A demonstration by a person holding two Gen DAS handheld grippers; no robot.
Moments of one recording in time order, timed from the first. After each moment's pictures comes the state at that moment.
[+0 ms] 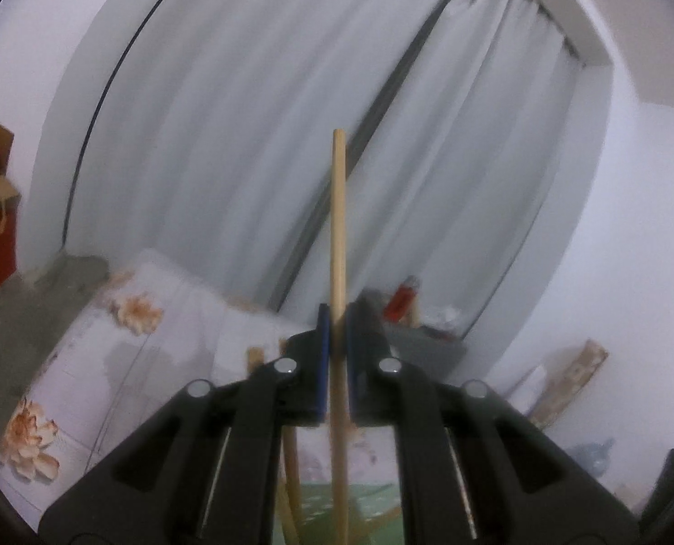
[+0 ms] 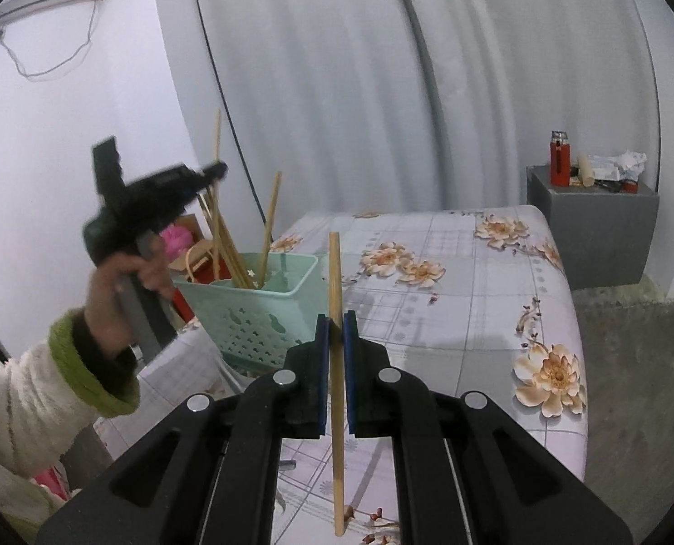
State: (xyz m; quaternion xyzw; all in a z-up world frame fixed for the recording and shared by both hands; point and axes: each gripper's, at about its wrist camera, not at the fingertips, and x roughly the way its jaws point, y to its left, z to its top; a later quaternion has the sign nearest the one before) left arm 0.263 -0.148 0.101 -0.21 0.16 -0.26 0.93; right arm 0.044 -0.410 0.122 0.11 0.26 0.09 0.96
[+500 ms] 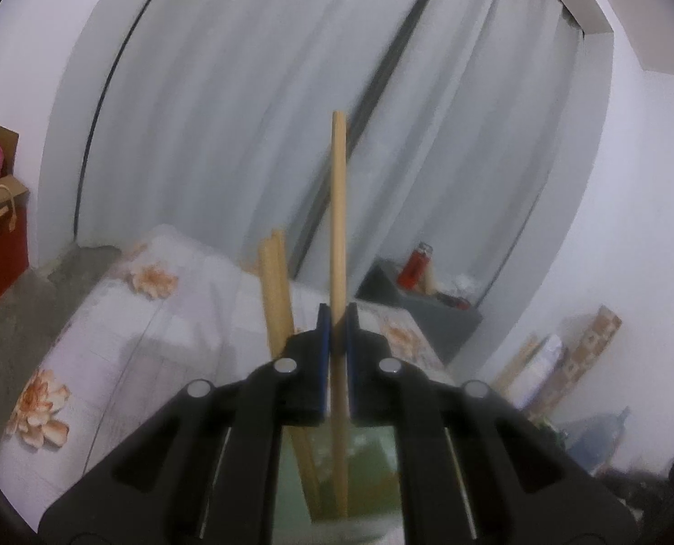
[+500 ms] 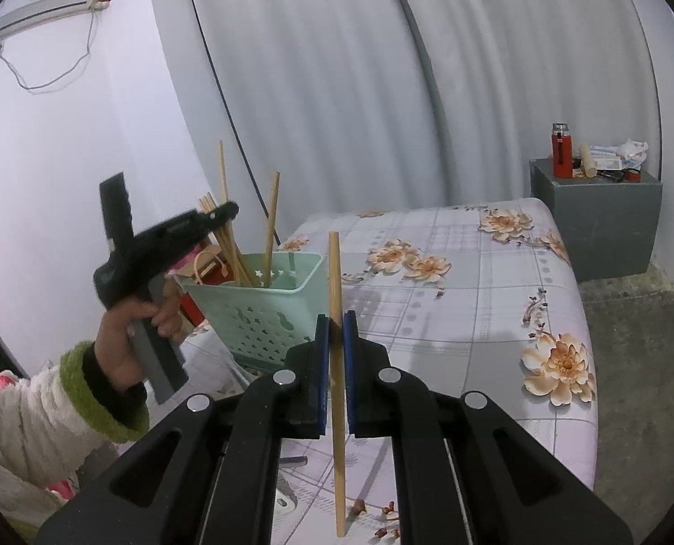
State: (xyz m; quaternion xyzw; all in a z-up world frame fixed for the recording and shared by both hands) left arm 0.239 -0.149 0.075 -0.18 0.18 -0.26 0.93; right arm 0.039 -0.408 0.120 0.12 0.26 0.10 0.95
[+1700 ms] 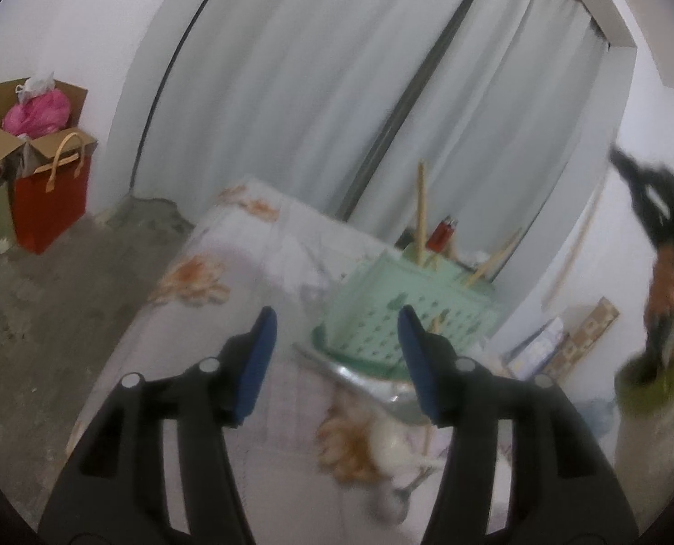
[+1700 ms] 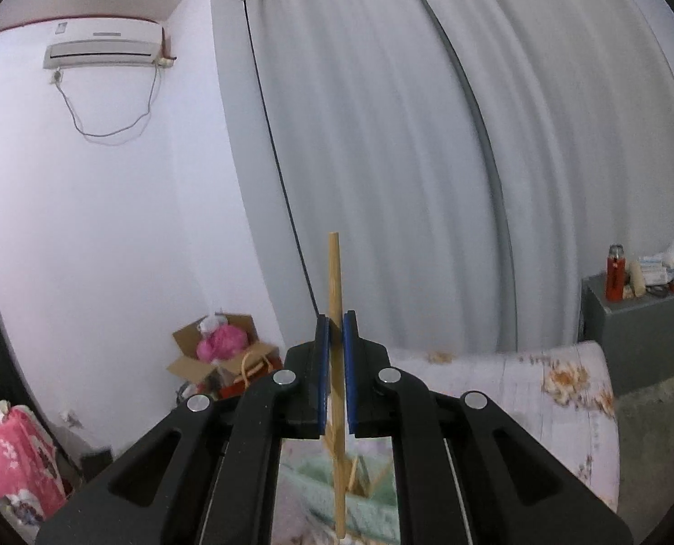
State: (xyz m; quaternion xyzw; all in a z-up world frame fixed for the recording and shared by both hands) left arm 0.111 0.008 0.015 -0.20 0.23 -0.23 0.92; right arm 0.096 -0.342 0.278 0.10 0.10 0.16 0.98
